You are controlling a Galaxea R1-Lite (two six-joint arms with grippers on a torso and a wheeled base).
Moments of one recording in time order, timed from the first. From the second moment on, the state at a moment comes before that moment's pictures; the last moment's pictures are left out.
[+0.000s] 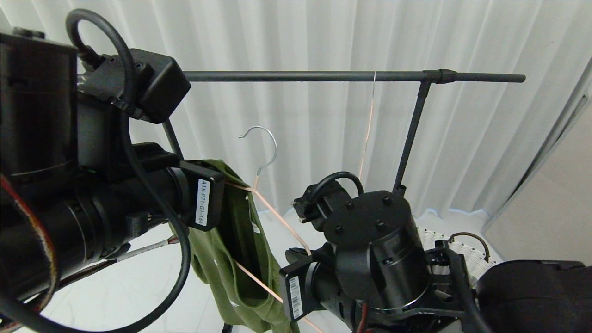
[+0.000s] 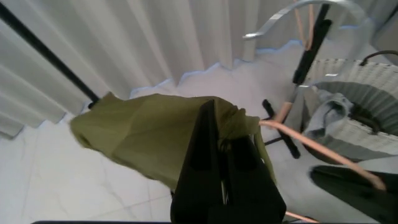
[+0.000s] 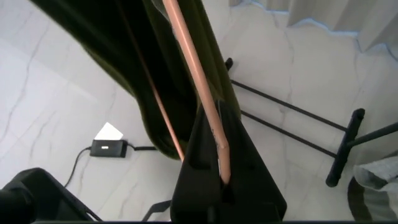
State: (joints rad) left arm -0.87 1.34 -1.06 0.09 0.59 0.01; right arm 1.23 1.83 -1.09 -0.30 -0.39 0.43
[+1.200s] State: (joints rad) left arm -0.87 1.29 -1.00 0.08 0.62 -0.02; right arm 1.23 1.82 -1.09 -0.61 -0.60 0.21
